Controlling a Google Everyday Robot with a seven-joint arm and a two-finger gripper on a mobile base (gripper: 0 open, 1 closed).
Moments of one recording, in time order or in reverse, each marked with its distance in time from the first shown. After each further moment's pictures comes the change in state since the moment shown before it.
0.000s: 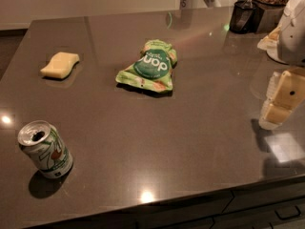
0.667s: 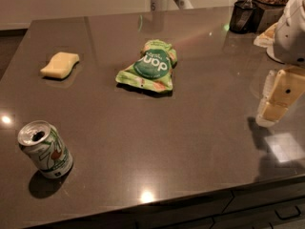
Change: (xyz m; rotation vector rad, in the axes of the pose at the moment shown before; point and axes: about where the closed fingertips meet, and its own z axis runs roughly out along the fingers) arm -0.007 -0.005 0.002 0.027 0.000 -0.035
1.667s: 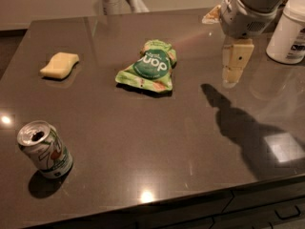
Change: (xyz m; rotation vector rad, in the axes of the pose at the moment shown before) arm -0.069 -0.098 0.056 0.032 -0.066 -0.374
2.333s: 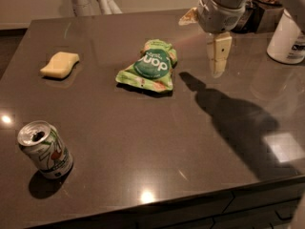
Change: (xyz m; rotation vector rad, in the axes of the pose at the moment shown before) arm -0.011 -0.044 0.044 -0.068 -0.014 -0.239
